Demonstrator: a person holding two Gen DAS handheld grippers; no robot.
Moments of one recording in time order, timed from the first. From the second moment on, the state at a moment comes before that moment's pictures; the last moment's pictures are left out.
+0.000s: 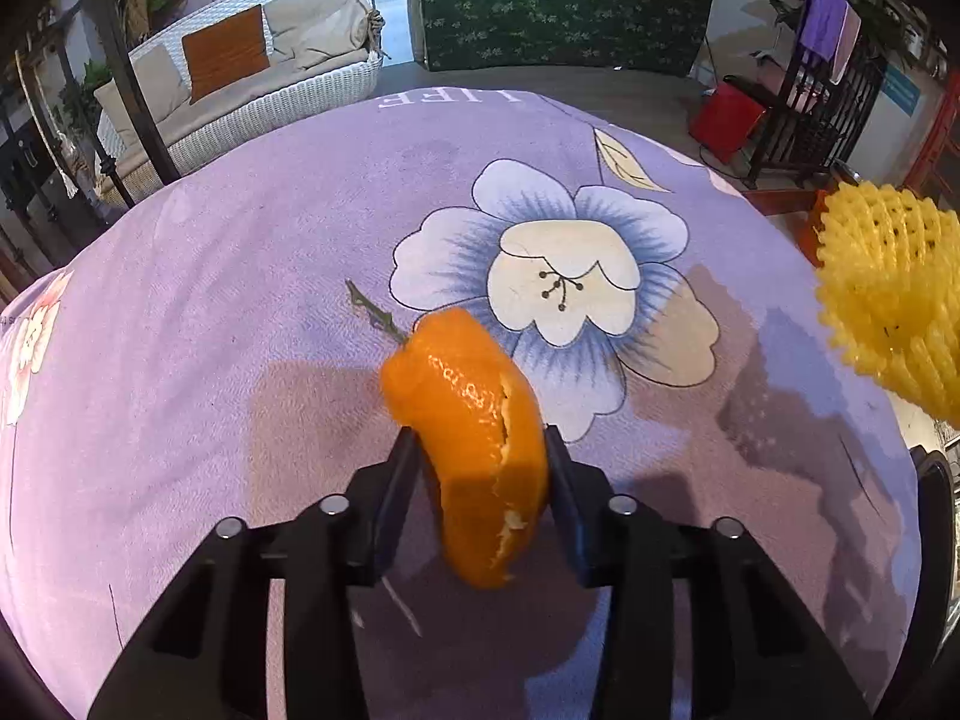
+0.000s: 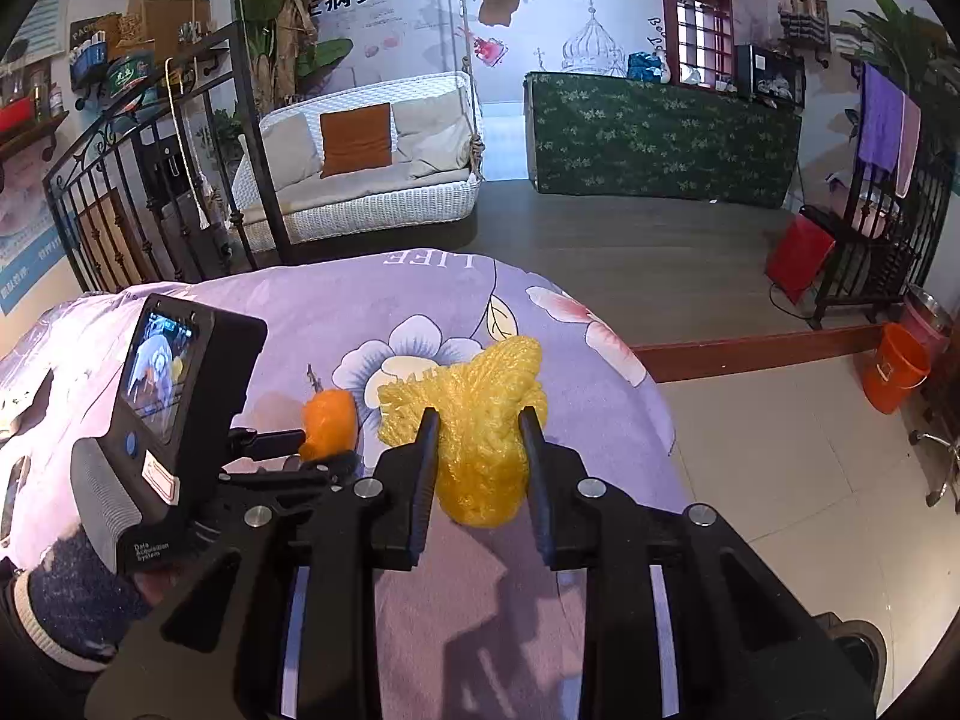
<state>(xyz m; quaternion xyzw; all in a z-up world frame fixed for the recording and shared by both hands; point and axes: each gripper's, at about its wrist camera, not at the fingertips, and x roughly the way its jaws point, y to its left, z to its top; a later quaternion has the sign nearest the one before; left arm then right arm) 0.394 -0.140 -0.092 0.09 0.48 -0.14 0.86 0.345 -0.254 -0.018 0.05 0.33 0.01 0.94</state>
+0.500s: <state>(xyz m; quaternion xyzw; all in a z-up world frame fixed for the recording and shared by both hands) 0.337 -0.103 -0.056 0.02 0.44 -0.18 0.88 0.286 -0.259 -0.021 0.08 0.32 0.00 0.94</state>
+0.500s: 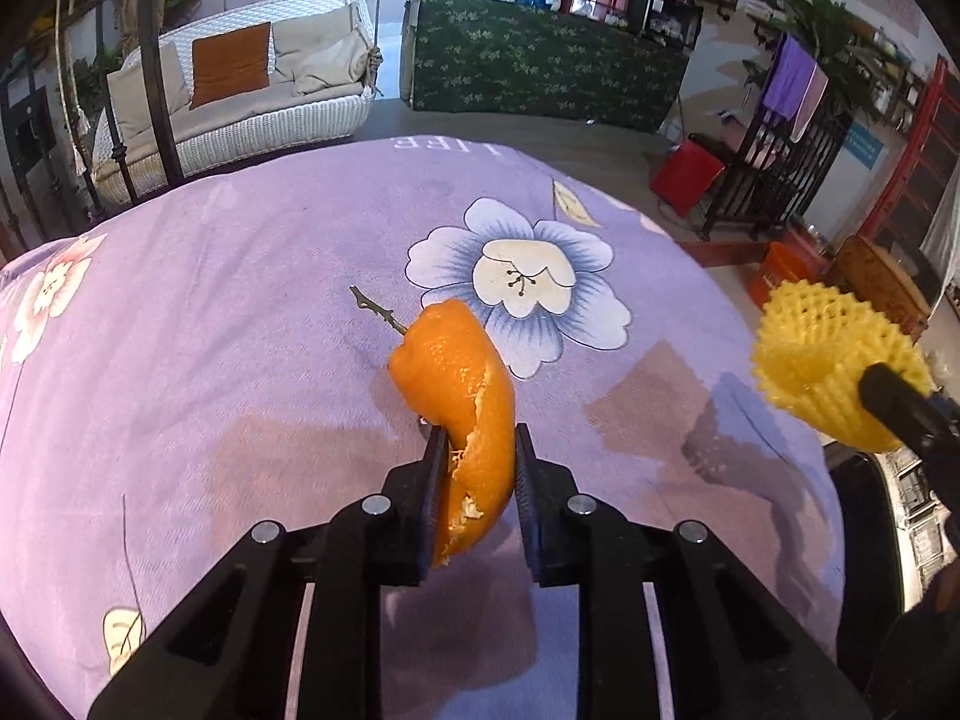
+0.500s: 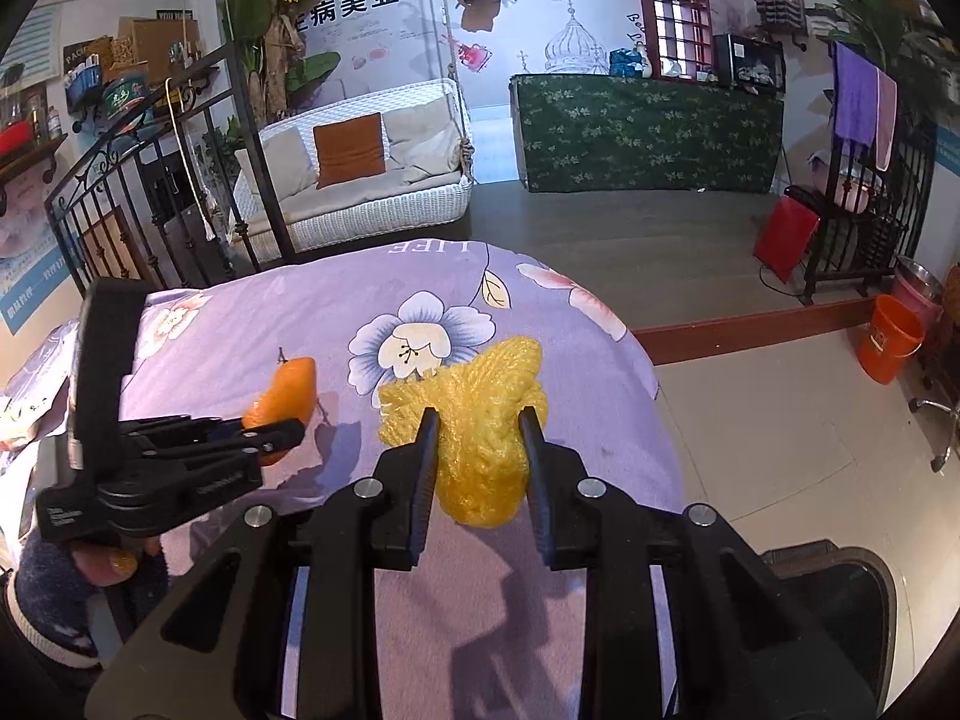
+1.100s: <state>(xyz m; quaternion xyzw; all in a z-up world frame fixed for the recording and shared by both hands) 0.222 -0.116 -0.020 0.01 0.37 -0.25 0.89 0.193 -0.300 -0.025 0.11 0.31 -0.06 0.94</state>
